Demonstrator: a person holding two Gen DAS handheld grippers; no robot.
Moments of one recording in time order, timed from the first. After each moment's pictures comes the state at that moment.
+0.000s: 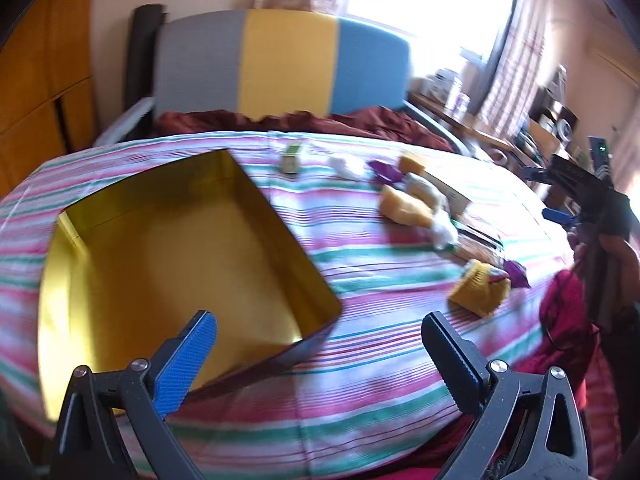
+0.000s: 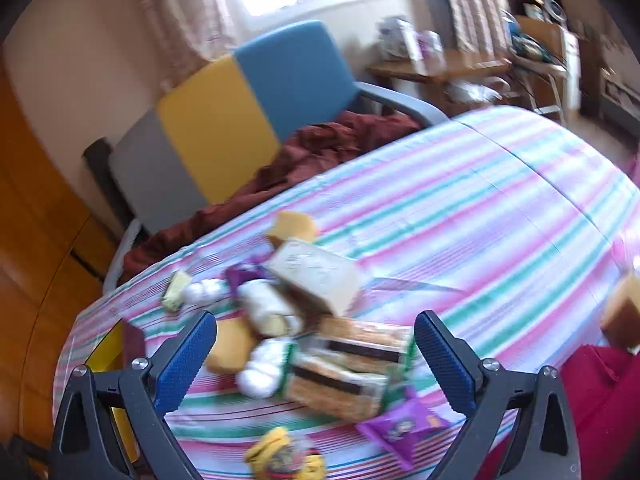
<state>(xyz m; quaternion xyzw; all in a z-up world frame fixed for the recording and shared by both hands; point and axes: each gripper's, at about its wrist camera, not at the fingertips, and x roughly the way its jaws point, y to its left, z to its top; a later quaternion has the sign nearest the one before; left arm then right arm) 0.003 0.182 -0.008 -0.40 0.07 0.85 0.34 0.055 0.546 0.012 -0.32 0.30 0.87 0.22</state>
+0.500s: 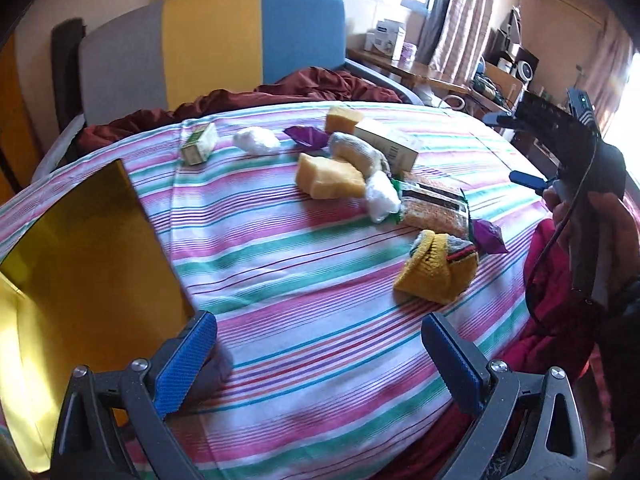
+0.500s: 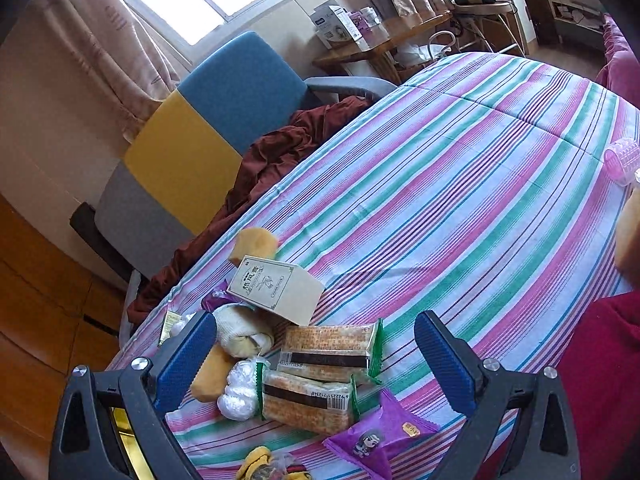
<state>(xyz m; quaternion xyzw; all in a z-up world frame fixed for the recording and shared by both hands) 0.015 0.271 -0.030 -0.42 0.14 0.80 0.41 0.082 0.589 -0.018 -0.28 0.40 0.84 0.22</state>
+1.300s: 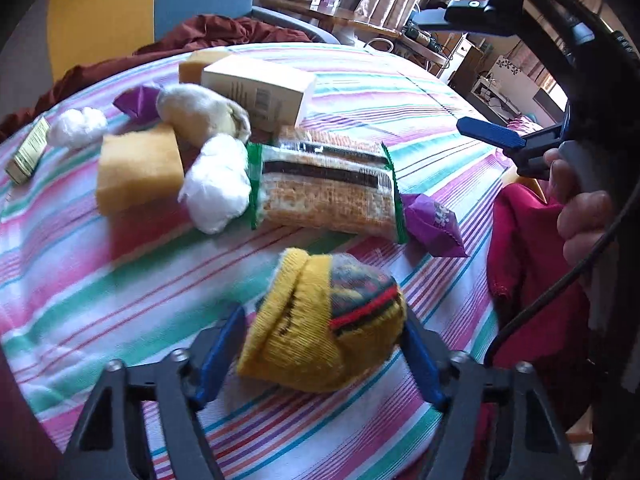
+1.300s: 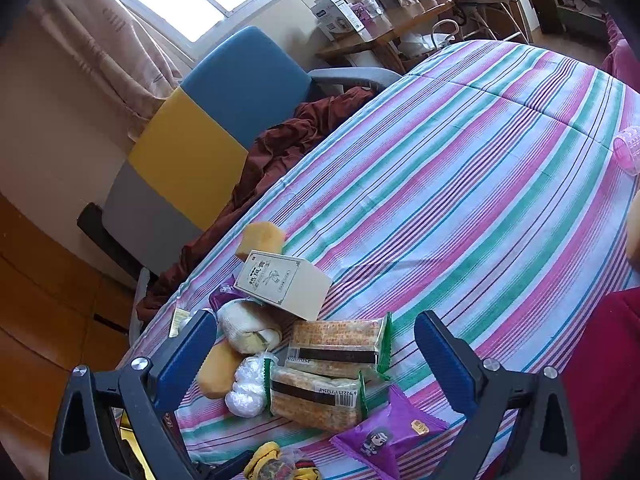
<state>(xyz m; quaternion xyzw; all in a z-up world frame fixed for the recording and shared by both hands) 0.022 0.397 -0.090 -0.48 0.17 0.69 0.51 0.080 0.590 -0.023 -0.28 0.42 0.84 0.21</state>
